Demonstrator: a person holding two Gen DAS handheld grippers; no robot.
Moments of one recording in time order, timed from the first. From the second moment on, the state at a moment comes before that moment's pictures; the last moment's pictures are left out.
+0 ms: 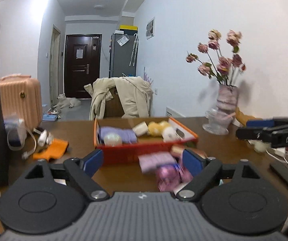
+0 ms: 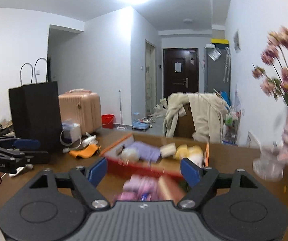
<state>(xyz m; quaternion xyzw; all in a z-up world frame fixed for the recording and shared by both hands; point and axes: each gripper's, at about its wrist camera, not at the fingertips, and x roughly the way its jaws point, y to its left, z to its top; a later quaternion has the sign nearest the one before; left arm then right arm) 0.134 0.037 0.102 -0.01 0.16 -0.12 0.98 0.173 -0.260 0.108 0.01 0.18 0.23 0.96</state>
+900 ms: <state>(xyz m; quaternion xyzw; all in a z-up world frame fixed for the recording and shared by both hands) 0.286 0.005 -0.012 -0.12 0.32 -0.18 0.92 0.275 -0.237 0.020 0.05 0.26 0.20 0.95</state>
